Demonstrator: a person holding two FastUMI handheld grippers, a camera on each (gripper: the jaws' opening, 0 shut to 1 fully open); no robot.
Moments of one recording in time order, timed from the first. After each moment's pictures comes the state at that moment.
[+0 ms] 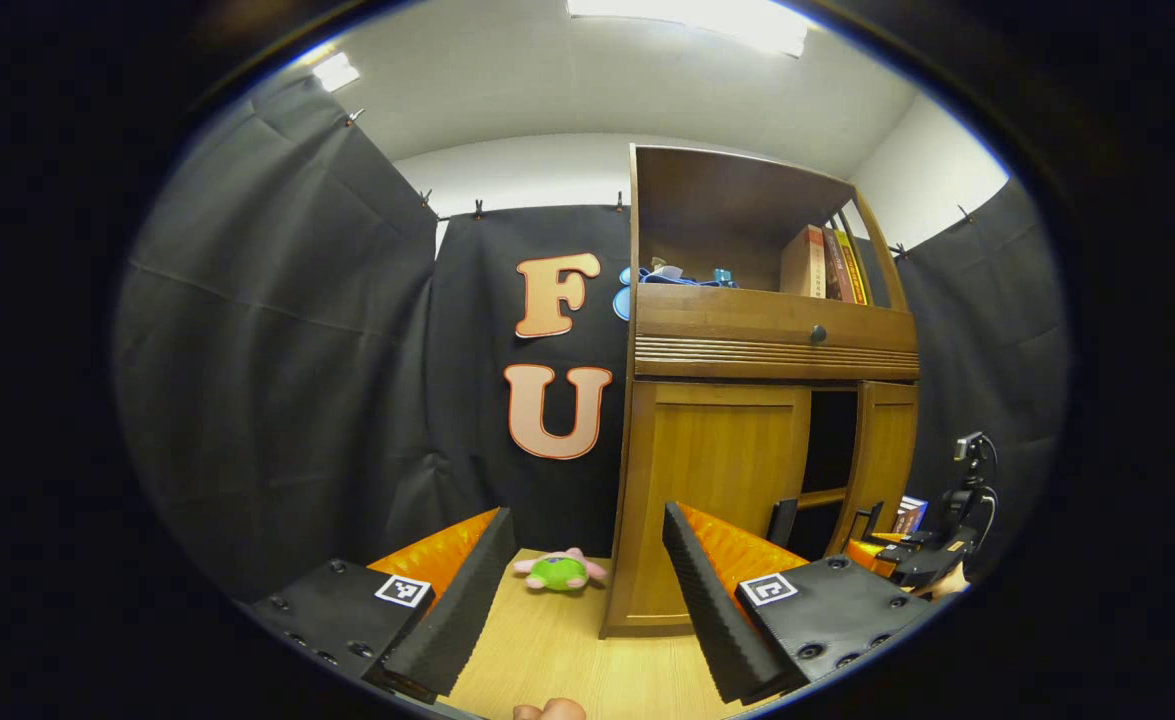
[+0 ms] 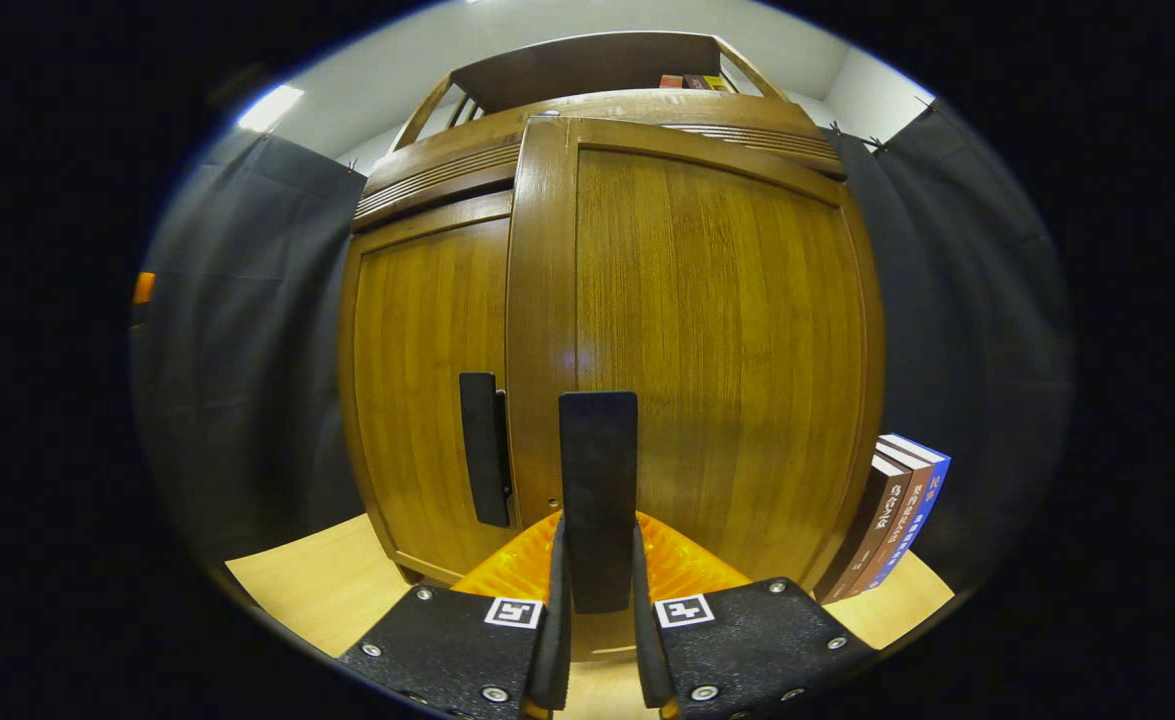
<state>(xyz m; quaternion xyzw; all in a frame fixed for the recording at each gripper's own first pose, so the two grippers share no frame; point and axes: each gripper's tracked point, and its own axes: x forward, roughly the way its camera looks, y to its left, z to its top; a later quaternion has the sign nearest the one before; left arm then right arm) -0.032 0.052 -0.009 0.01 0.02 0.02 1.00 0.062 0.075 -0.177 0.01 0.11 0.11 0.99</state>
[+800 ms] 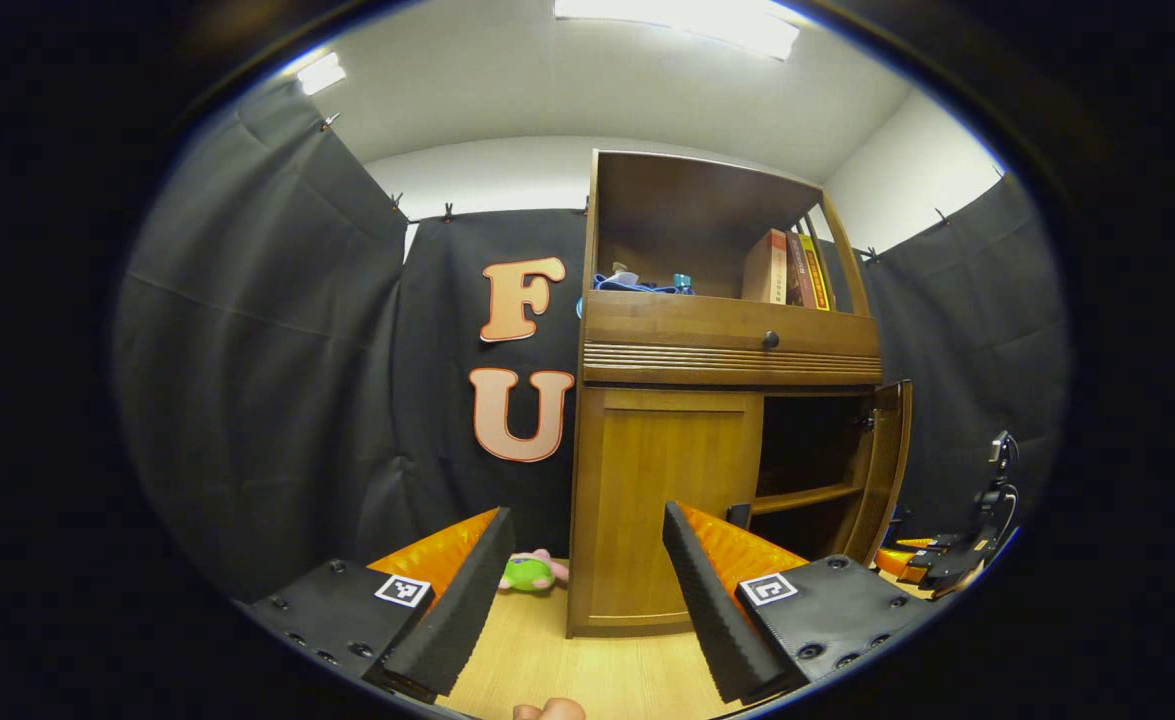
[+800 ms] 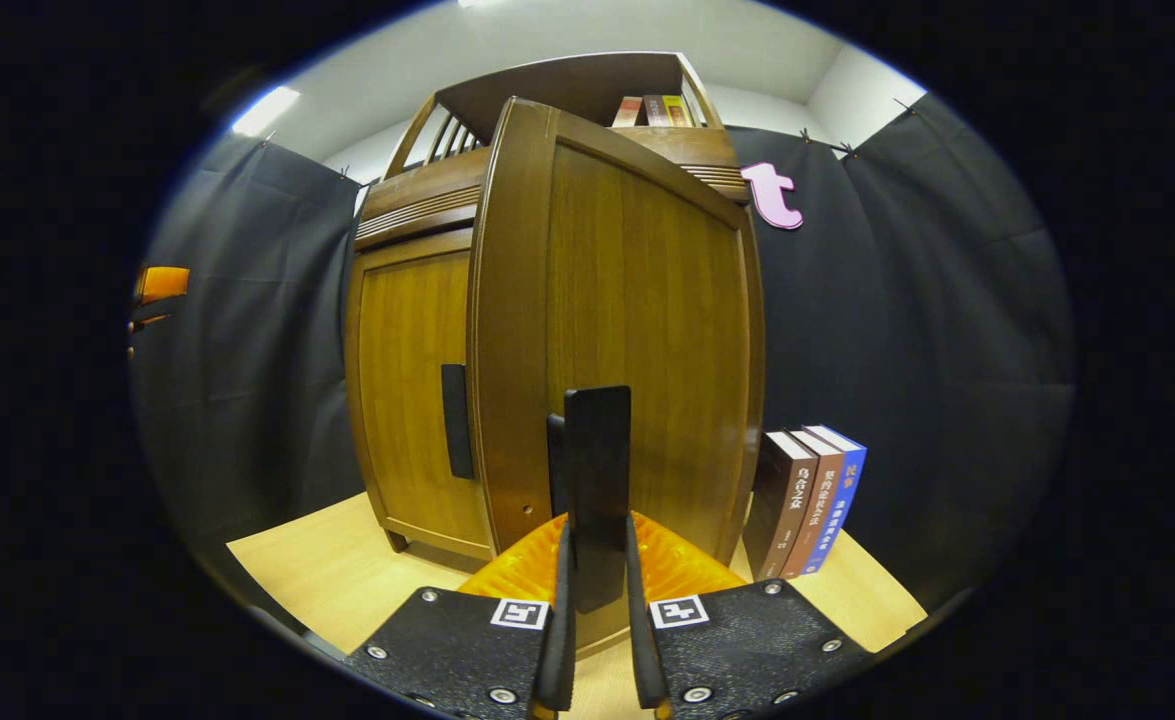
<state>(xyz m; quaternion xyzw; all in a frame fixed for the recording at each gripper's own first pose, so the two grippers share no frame) -0.038 0.037 -0.002 0.01 0.01 -0.04 1.00 -0.013 -0.009 -0.162 0.00 0.11 0.07 0.99</state>
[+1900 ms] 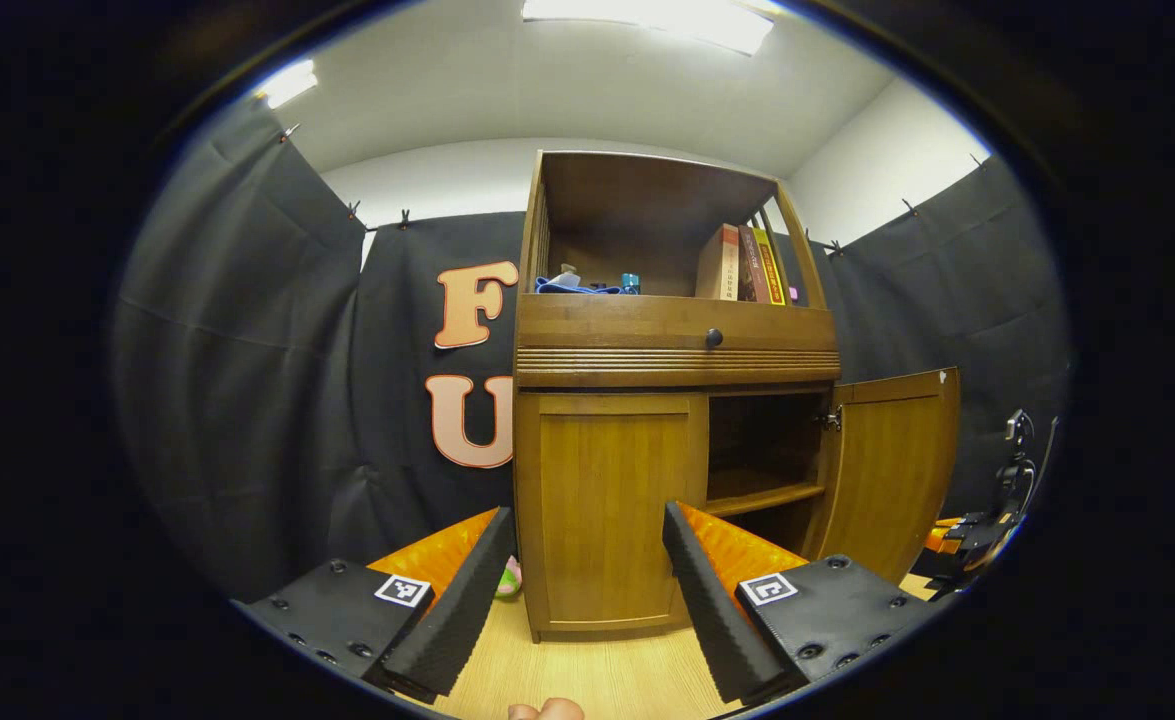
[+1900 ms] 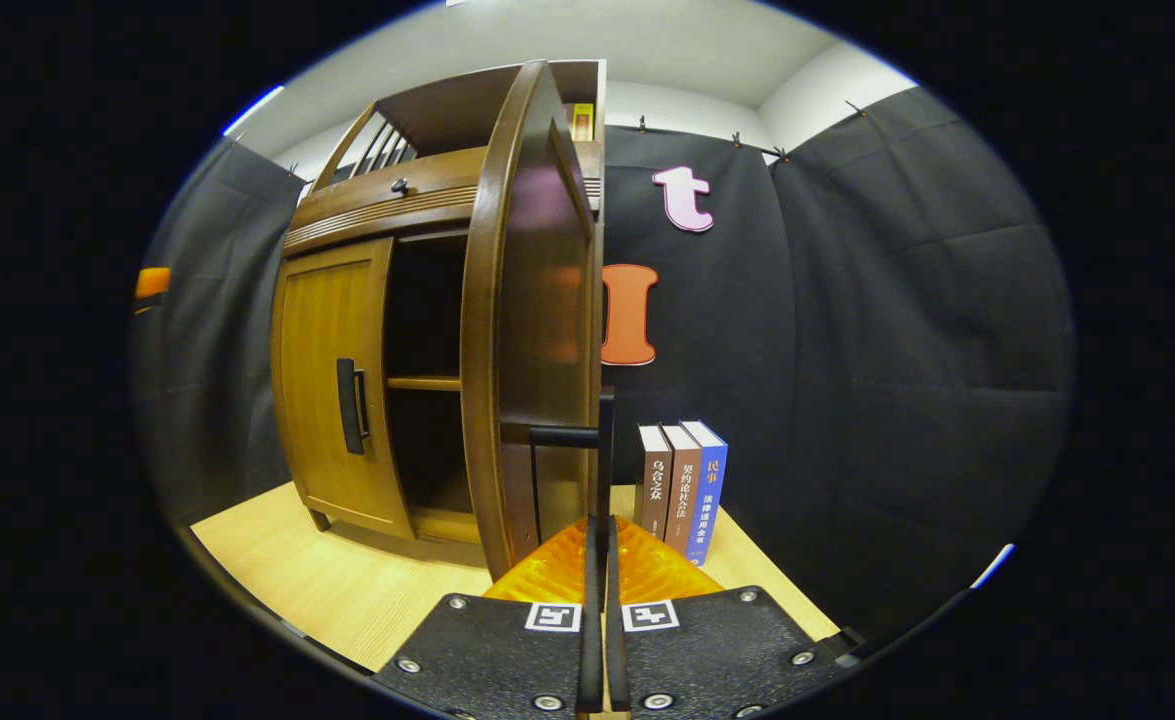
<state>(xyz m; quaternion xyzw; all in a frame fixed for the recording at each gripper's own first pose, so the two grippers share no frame) -0.041 0.017 -0.013 0.03 0.01 -0.09 1.00 -0.046 -0.148 -0.146 -0.01 0.12 -0.01 0.99</state>
